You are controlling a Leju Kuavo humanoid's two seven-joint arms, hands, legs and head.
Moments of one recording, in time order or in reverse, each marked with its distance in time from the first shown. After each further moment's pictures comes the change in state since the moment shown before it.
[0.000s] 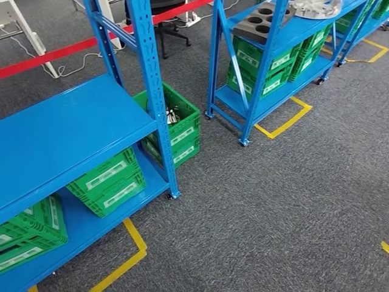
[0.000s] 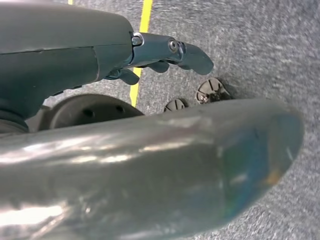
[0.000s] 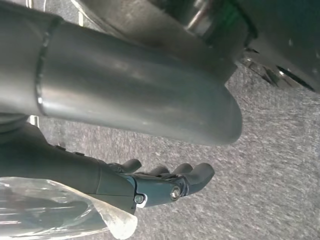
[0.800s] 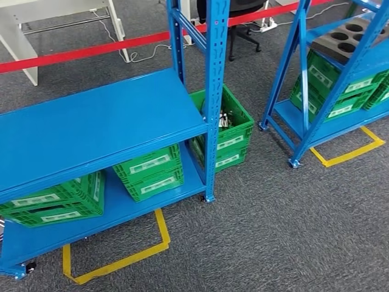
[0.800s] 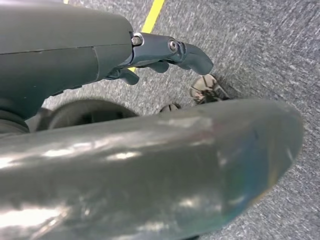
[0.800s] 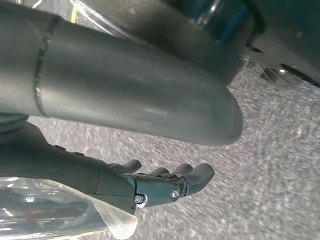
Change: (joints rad) left arm 0.003 -0.004 0.009 0.000 -0.017 -0.025 -0.032; right arm 0.004 0.008 -0.001 0.001 -0.003 -0.024 -0.024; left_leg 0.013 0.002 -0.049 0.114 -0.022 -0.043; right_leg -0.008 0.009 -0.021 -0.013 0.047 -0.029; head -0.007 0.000
